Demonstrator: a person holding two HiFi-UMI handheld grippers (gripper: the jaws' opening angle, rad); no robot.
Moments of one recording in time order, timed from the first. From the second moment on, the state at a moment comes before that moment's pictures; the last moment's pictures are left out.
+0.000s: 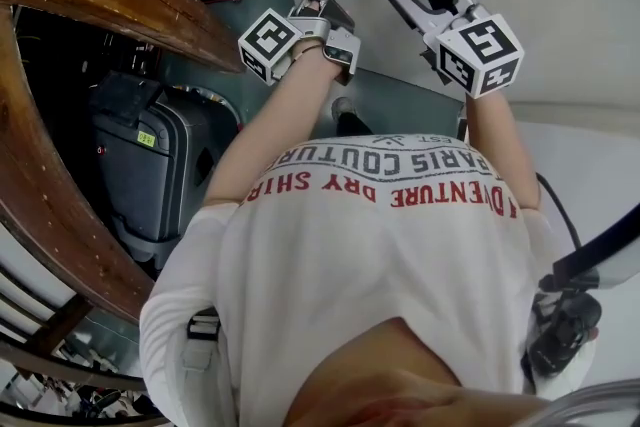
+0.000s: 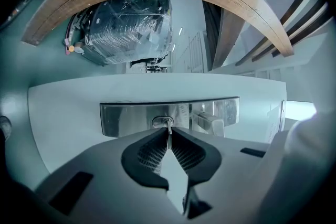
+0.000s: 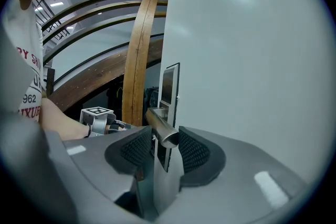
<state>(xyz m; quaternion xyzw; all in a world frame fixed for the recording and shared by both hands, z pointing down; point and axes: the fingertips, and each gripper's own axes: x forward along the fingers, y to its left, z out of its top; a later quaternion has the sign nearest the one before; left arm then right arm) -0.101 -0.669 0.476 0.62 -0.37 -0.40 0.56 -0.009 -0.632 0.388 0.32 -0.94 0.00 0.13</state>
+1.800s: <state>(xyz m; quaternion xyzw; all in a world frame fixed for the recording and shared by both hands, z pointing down) -0.037 -0.353 0.389 0.94 -0.33 0.09 0.09 -0.002 -0.337 0.403 0.26 -0.95 0.04 0.18</state>
